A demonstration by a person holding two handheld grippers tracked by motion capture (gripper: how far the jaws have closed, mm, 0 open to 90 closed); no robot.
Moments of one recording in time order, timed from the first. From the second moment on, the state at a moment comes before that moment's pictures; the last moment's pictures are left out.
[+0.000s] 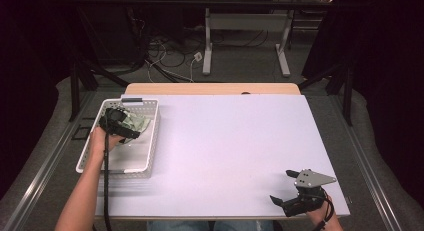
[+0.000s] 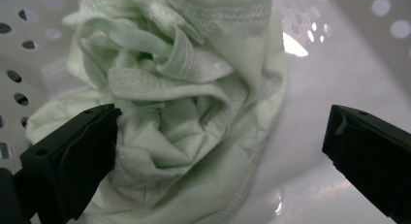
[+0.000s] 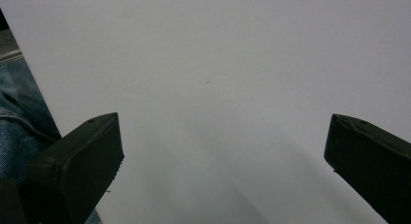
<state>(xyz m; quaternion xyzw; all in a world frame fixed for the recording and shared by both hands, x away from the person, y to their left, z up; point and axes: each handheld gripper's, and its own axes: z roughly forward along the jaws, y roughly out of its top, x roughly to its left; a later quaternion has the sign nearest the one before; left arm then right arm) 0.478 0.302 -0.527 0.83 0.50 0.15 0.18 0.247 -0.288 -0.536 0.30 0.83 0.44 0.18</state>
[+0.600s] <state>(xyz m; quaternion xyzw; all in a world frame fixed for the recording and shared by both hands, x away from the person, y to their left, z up) 0.479 0.301 -0.533 0.82 0.53 0.17 0.14 0.246 -0.287 -0.535 0.30 0.83 0.43 0.17</state>
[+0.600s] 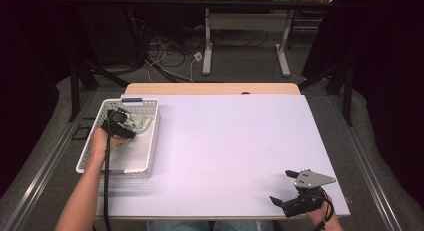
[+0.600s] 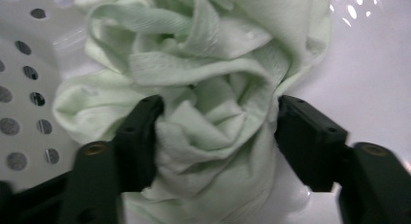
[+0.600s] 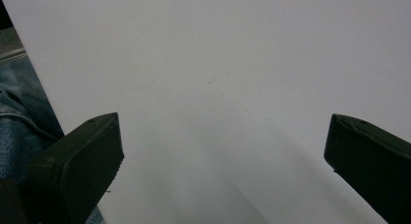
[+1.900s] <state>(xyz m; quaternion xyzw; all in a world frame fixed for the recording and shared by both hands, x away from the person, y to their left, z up) 0.441 0.300 -0.490 0.81 0.49 0.20 0.26 0.245 -0.287 -0.535 0.30 0.83 0.43 0.17</state>
